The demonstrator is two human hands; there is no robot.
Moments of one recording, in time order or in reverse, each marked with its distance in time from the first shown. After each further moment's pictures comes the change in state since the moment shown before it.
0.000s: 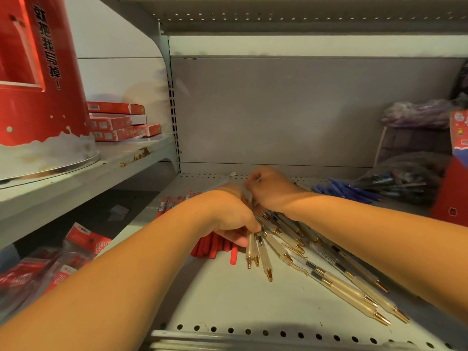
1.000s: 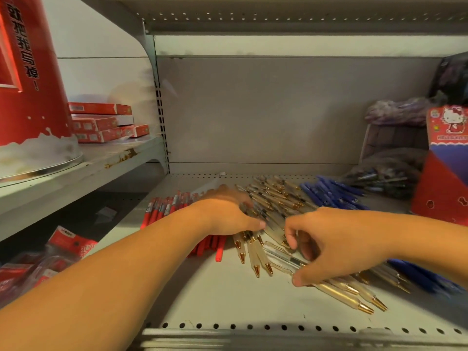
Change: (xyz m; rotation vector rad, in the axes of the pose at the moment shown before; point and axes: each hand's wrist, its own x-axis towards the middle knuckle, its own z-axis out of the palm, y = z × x) left_hand 0.018 -0.001 0.009 0.711 0.147 0.319; right_hand -0.115 0.023 -0.083 -0.509 -0.594 -0.135
